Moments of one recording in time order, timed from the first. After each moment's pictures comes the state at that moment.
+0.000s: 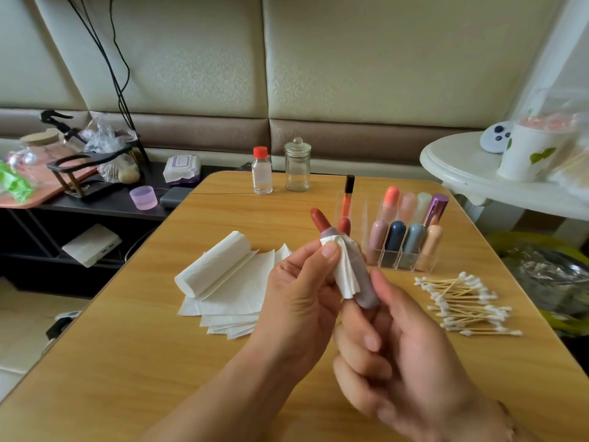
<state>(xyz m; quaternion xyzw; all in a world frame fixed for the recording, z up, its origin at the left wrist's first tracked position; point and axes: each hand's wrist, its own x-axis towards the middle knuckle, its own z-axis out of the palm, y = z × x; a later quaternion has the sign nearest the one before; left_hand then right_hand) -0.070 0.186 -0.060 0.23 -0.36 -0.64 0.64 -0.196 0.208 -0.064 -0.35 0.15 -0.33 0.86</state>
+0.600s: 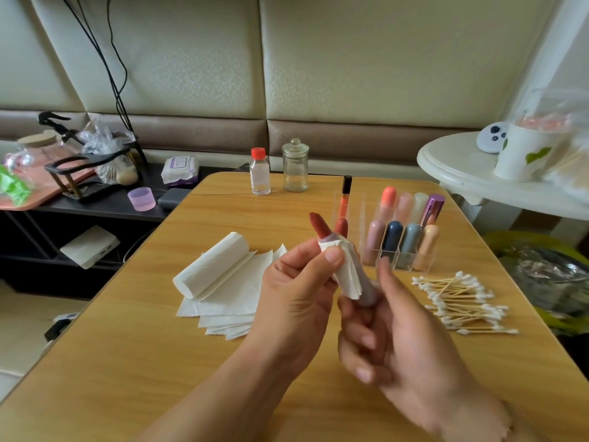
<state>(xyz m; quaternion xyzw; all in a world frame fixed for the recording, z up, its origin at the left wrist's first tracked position) -0.068 0.185 -0.061 0.24 -0.38 -0.62 0.64 -0.196 0.204 -0.056 -0.39 0.32 -0.40 0.76</state>
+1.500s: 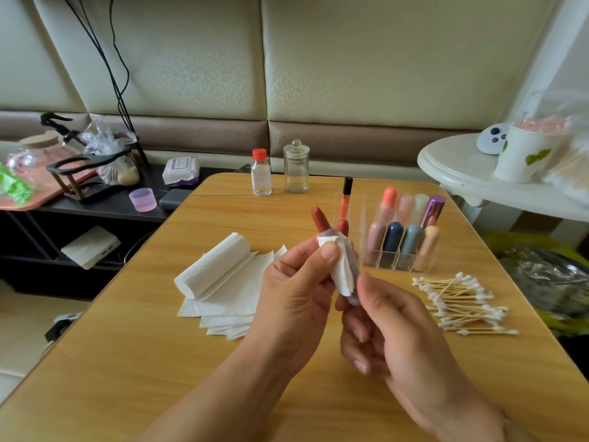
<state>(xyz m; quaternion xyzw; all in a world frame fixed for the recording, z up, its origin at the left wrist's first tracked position) -0.064 0.181 -0.067 0.24 -0.41 -0.61 0.64 -0.197 0.203 -0.059 -0.50 0.33 -0.46 0.66</state>
